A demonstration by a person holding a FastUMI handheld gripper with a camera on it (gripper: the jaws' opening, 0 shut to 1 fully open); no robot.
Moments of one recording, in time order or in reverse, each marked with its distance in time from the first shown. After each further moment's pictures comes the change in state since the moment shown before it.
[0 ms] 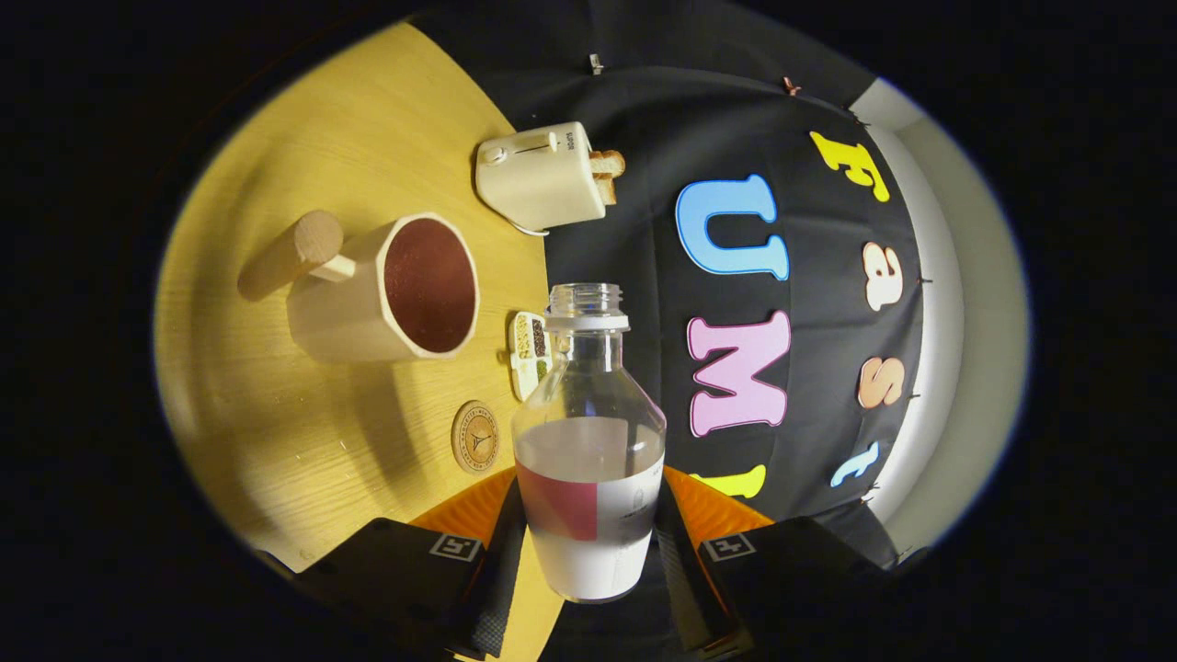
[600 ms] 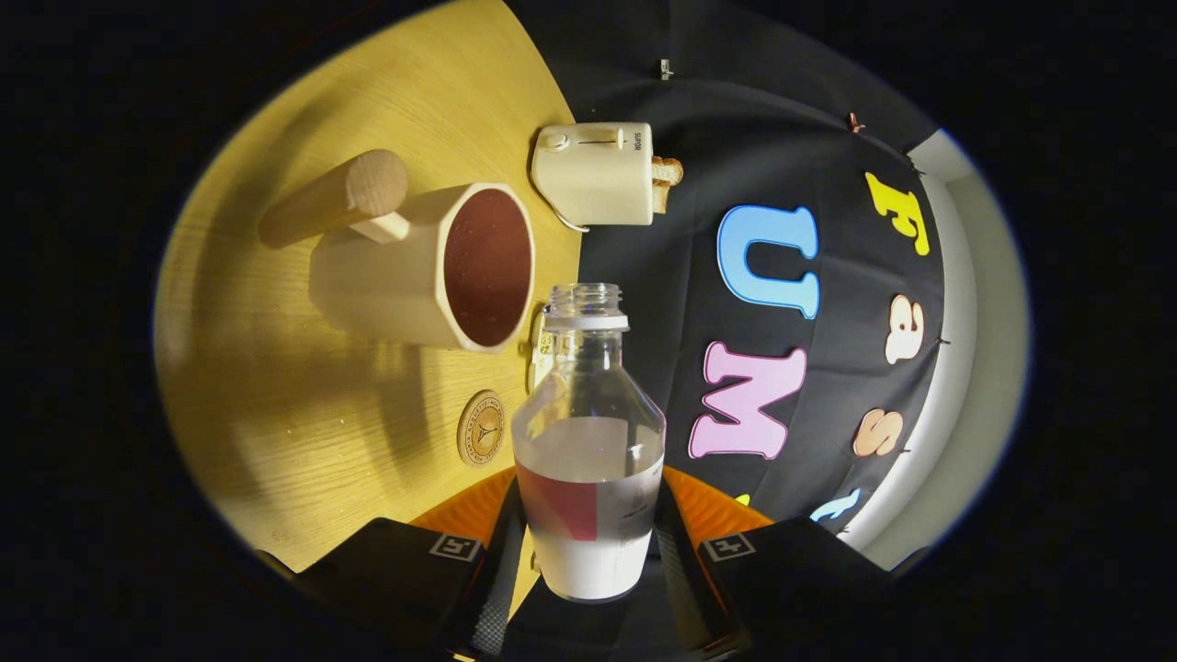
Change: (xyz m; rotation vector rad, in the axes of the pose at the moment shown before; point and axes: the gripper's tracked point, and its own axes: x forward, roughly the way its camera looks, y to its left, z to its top) arm 0.010 0.015 0.006 -0.168 -0.022 0.029
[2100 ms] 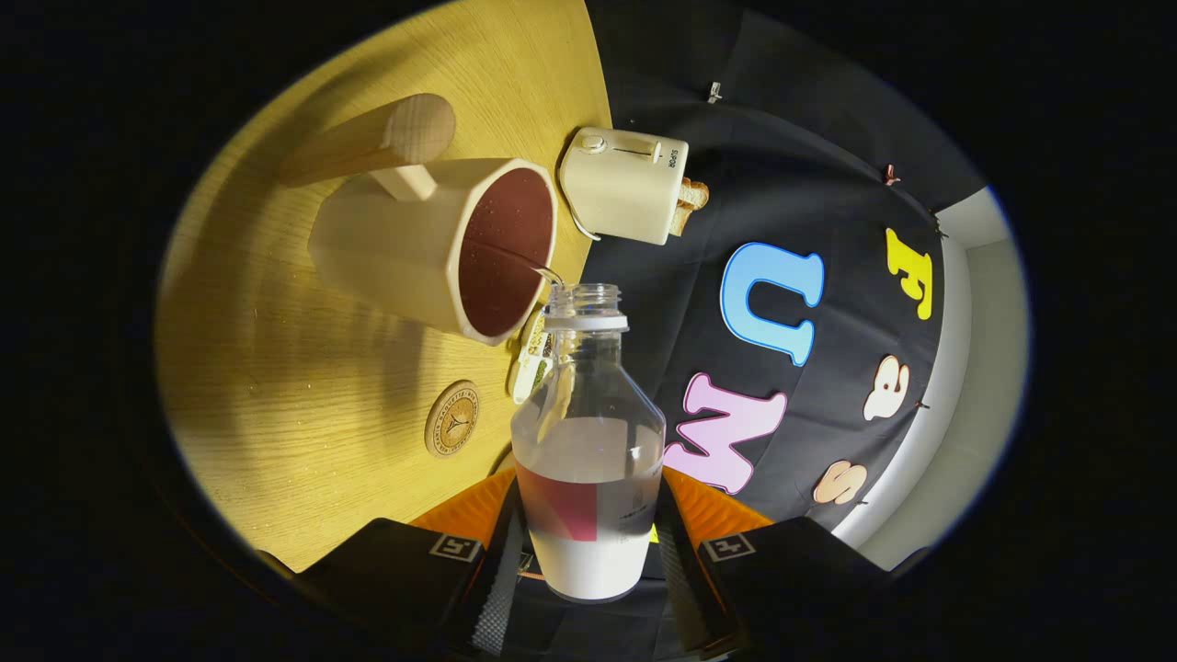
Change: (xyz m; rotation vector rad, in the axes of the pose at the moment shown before) arm 0.012 -0.008 0.003 -0.178 -0.039 -0.040
